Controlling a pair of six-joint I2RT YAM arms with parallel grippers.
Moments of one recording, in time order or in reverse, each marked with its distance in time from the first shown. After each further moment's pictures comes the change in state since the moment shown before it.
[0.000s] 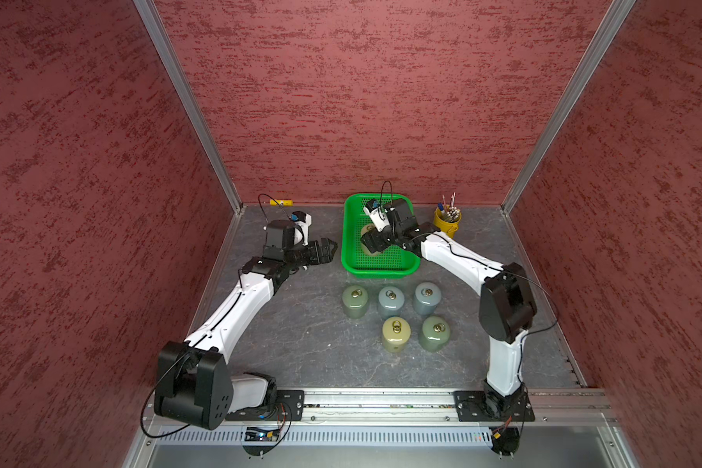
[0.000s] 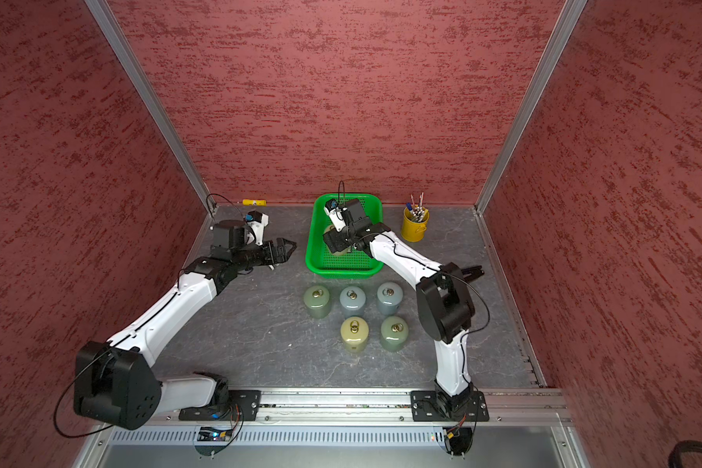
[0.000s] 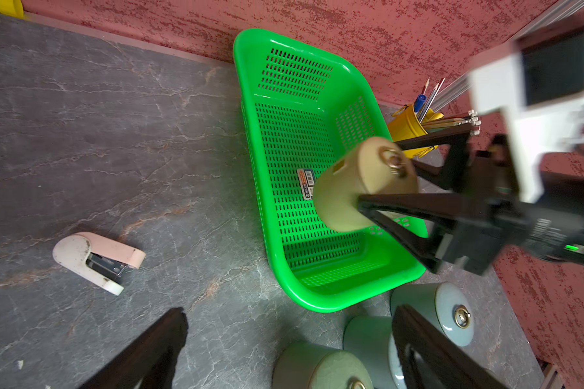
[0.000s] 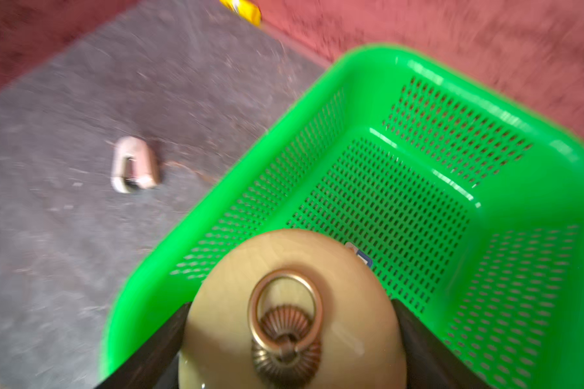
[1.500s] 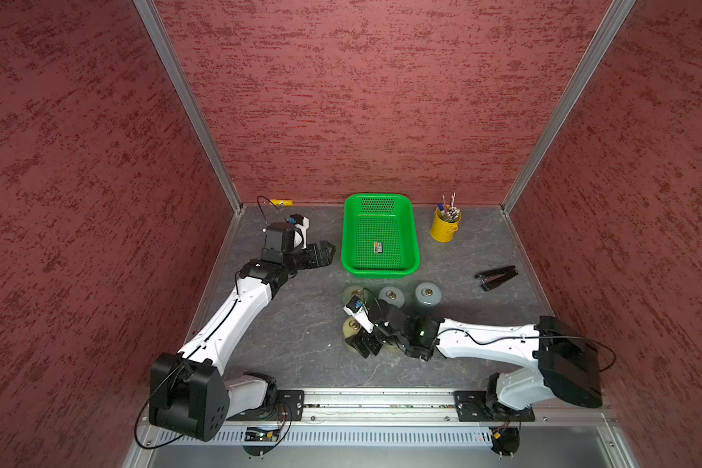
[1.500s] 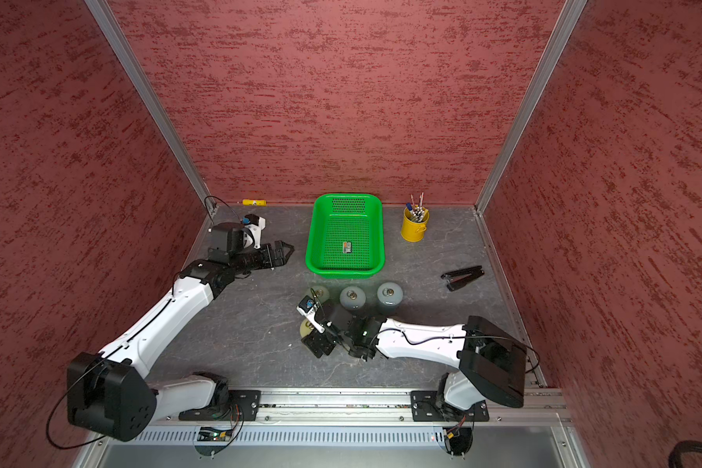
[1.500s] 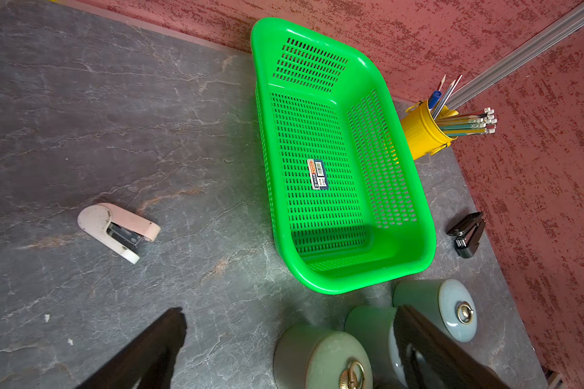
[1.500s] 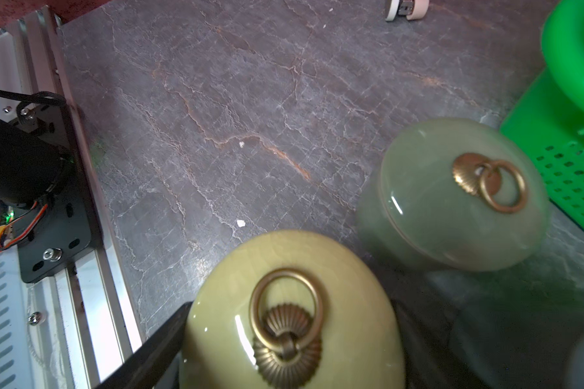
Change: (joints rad) left arm -0.016 -0.046 -0.004 -0.080 -0.063 -0.030; right arm 0.570 -0.403 -0.807 0.318 0.143 0.260
